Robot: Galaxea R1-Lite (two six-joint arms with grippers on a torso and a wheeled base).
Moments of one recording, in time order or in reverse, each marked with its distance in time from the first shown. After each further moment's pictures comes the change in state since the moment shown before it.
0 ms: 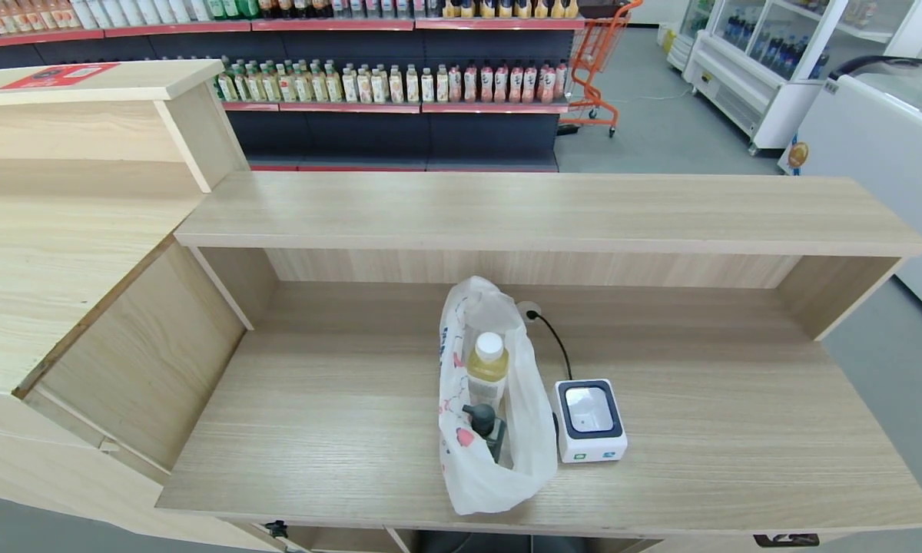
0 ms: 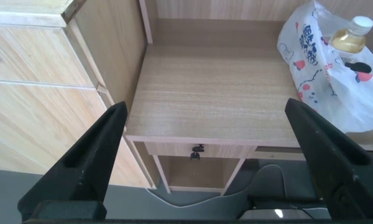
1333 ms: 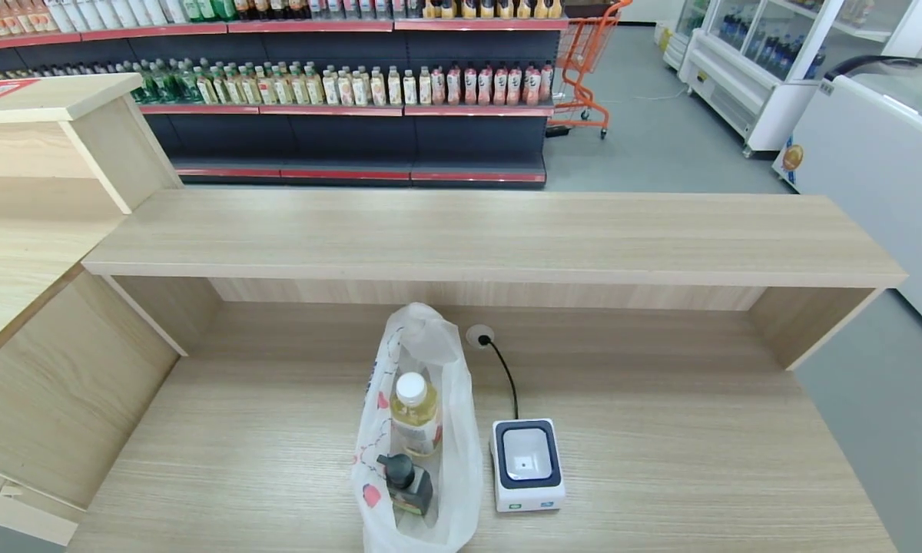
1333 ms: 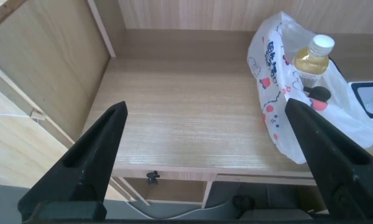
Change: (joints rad) left arm -0.002 0.001 0.000 0.000 0.000 0.003; right arm 0.000 0.001 0.000 0.000 0.000 0.003
